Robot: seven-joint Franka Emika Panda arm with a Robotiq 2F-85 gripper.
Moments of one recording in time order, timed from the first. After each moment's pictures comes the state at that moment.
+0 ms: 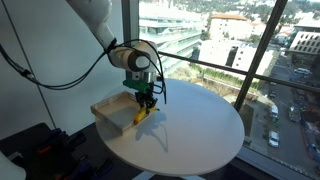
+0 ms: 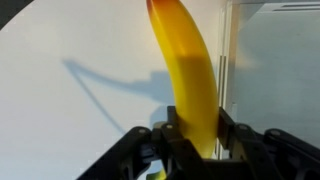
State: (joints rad) arm -0.07 0.44 -0.11 -2.10 -0.08 2.41 -0.06
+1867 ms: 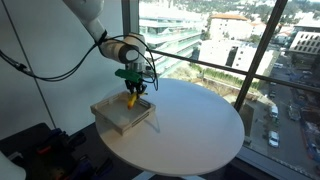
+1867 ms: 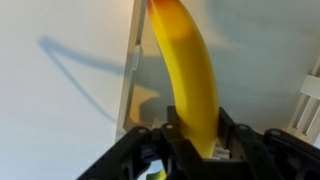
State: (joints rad) arm -0.06 0.44 0.07 -2.06 0.01 2.46 -0.16
